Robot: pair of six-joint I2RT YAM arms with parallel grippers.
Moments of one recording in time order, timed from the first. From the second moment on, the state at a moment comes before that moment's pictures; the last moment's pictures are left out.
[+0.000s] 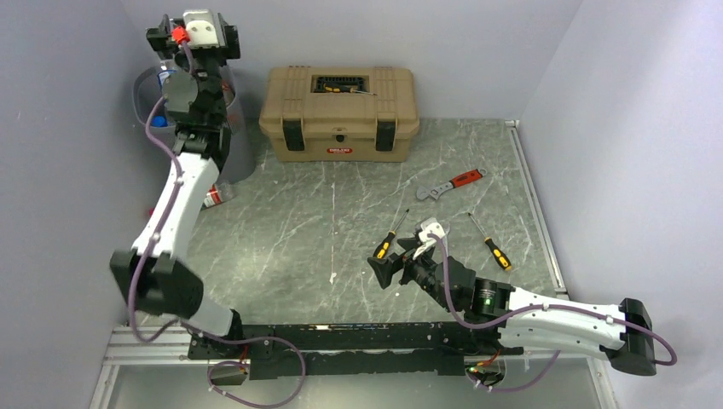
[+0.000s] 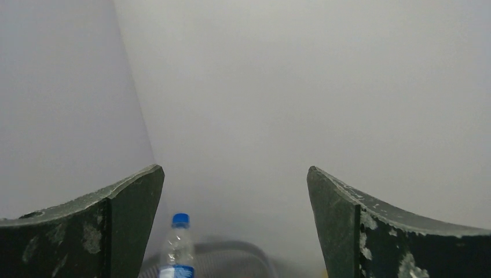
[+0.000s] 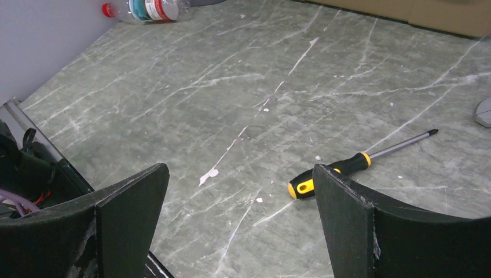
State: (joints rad) left arm -0.08 1.56 1.56 0.64 -0.24 0.35; right arm 1.25 0.65 0.39 0.12 0.55 0.33
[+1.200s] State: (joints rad) left arm 0.18 0.74 0.35 -0.10 -0.37 -1.23; right arm 1.24 0.77 0.40 0.06 0.51 0.43
